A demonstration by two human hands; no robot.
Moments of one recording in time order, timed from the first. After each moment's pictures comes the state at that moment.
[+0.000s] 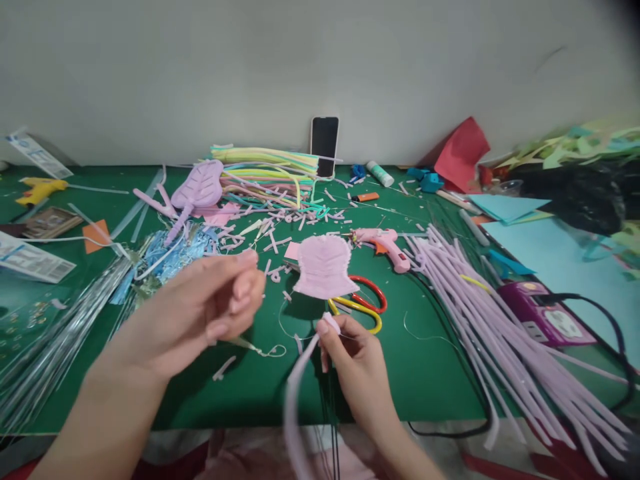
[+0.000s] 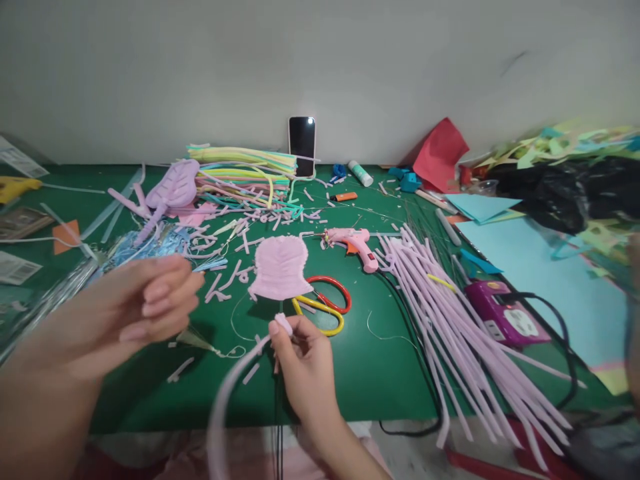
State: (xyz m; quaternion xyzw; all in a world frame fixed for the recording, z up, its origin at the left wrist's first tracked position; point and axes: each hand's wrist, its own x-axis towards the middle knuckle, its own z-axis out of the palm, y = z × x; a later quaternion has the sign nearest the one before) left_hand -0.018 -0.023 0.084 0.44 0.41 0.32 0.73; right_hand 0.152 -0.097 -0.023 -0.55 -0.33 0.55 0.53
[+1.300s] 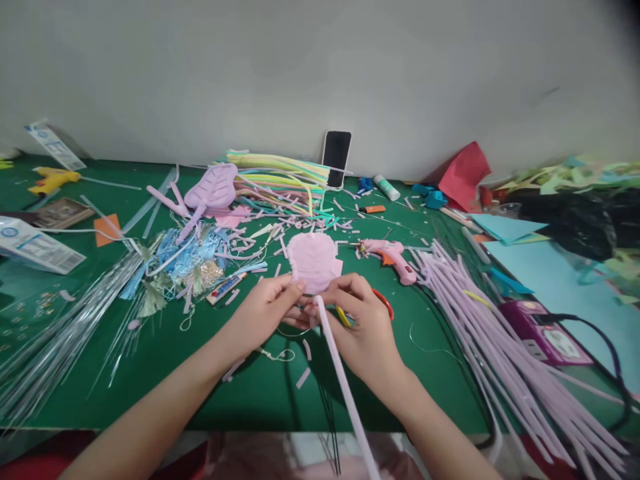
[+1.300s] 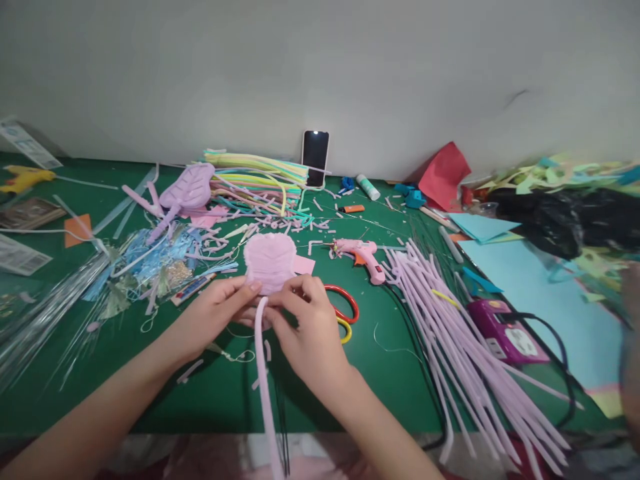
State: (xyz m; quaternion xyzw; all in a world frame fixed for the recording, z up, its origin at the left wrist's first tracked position) left_hand 0.002 -0.017 0.019 0.49 0.41 0.32 0.70; right_hand 0.164 -0.052 0.007 -0.51 -0.72 0.17 0.45
